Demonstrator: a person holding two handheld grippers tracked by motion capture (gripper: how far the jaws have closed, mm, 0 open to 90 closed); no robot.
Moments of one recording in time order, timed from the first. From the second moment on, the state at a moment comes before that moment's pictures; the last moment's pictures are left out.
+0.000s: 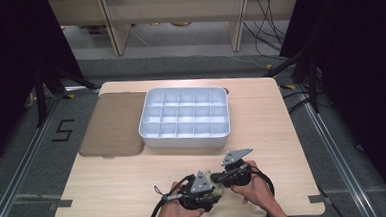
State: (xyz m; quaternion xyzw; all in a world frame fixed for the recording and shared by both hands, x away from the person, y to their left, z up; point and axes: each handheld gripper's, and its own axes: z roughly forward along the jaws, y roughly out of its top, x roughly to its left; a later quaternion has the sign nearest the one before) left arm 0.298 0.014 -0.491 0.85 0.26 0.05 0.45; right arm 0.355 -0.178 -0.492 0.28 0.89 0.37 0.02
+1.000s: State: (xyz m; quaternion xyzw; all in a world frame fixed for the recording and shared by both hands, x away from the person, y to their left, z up) left arm 0.304 0.023 -0.501 0.88 0.26 0.08 0.39; right arm 0.348 -0.191 -0.480 0.33 0.87 0.37 0.05
